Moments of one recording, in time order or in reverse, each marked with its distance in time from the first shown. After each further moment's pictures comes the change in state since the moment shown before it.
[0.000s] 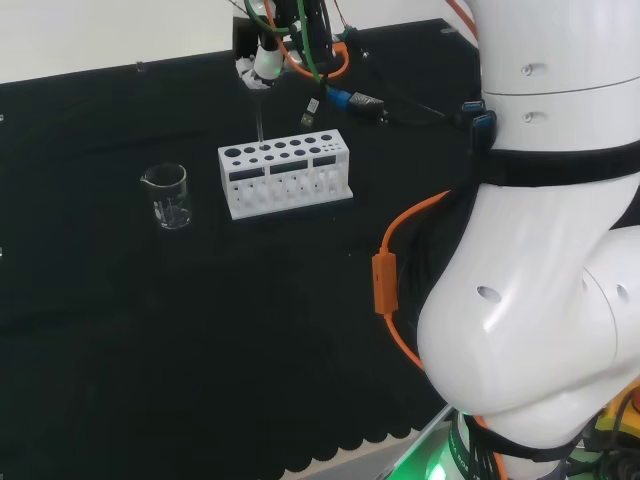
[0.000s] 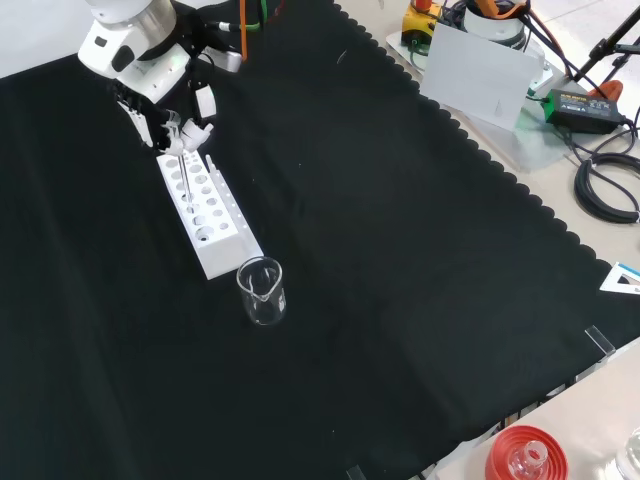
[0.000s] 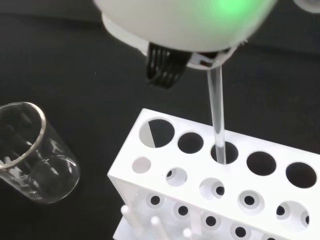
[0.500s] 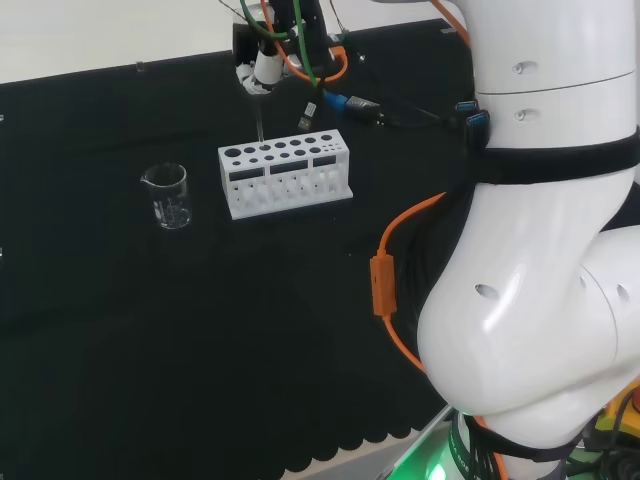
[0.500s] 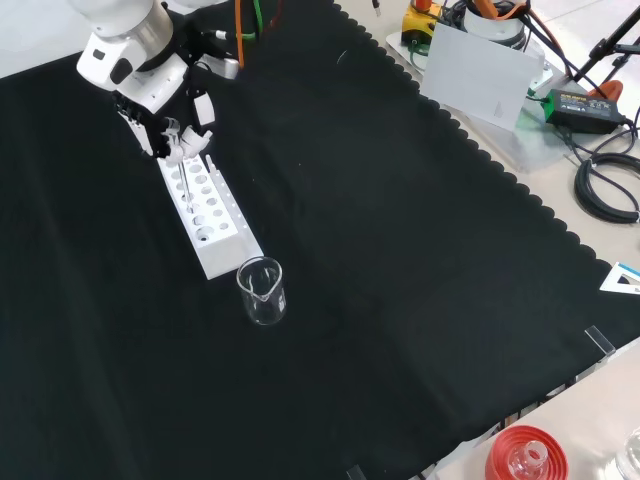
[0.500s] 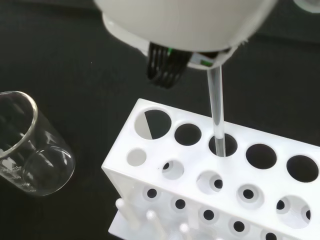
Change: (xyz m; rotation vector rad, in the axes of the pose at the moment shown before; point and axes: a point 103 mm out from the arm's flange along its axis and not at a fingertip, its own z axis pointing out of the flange) arm -0.001 0.007 0.009 0.025 -0.006 -0.005
